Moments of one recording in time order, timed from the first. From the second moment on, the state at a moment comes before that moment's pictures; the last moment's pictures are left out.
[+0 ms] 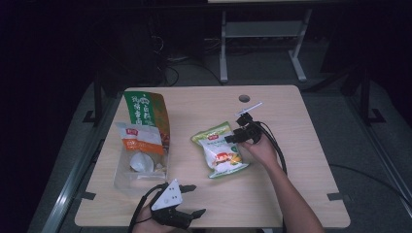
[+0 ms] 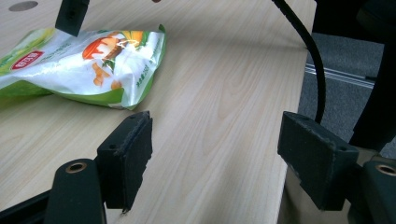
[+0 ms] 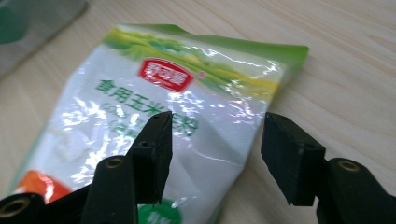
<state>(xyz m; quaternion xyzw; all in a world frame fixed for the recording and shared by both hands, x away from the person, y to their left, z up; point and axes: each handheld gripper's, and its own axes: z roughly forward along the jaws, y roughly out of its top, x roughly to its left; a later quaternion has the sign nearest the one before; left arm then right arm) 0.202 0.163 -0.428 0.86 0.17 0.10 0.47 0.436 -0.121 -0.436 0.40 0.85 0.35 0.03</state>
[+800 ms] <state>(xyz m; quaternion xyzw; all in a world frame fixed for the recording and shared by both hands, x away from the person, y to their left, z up) 0.204 0.161 -0.428 0.86 0.17 0.10 0.47 0.425 -0.140 -0.448 0.44 0.83 0.36 0.00</state>
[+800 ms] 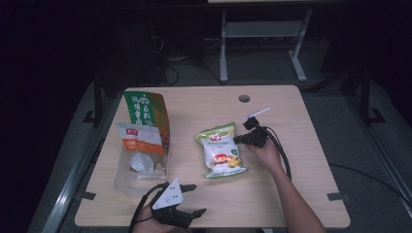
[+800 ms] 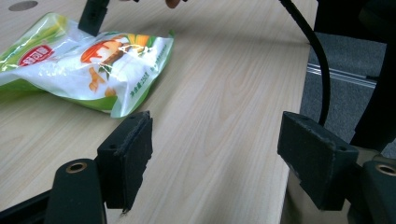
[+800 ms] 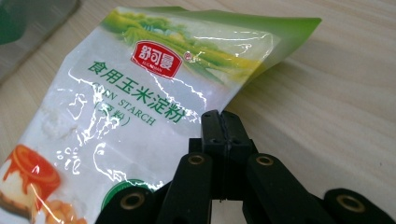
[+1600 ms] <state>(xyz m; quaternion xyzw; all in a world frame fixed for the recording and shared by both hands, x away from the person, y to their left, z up) 0.204 0.159 -0.429 0.86 0.17 0.10 0.47 0.425 -0.158 -0.467 0.45 0.79 0.41 -0.06</state>
